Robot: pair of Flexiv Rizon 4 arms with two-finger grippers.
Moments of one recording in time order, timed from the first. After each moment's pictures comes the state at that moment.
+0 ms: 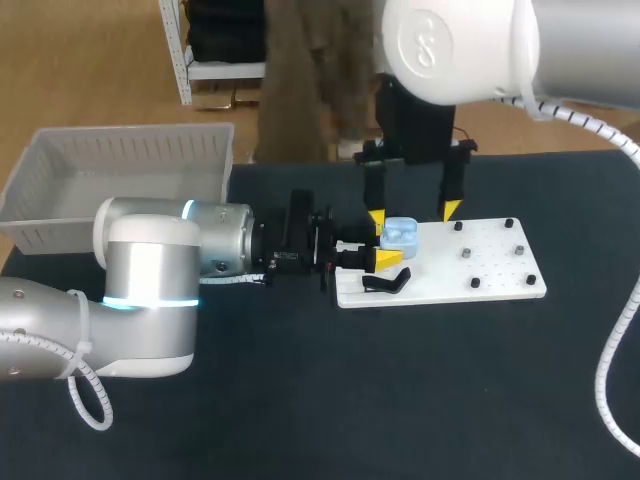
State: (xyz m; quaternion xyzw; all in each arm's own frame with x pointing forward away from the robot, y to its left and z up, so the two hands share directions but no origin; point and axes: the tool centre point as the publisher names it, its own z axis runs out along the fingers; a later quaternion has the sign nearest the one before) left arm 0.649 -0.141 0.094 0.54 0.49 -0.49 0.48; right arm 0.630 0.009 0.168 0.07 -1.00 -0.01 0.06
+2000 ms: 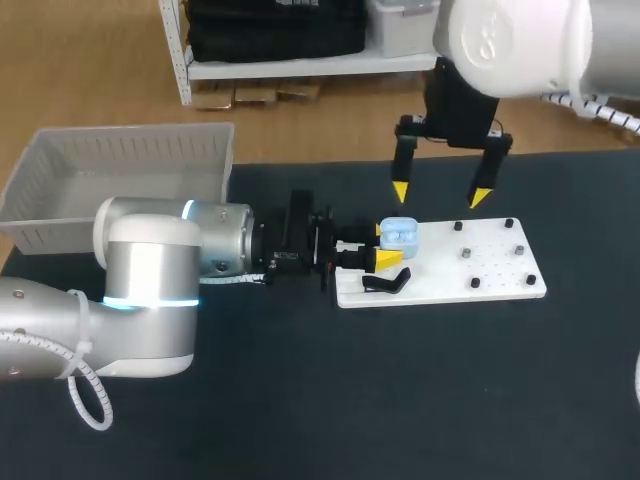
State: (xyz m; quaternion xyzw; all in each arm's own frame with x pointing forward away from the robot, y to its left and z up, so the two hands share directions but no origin) left arm 0.649 -0.141 0.094 0.54 0.49 -0.49 0.48; right arm 0.685 -0.027 0.152 -0.02 -1.00 -0.06 0.03
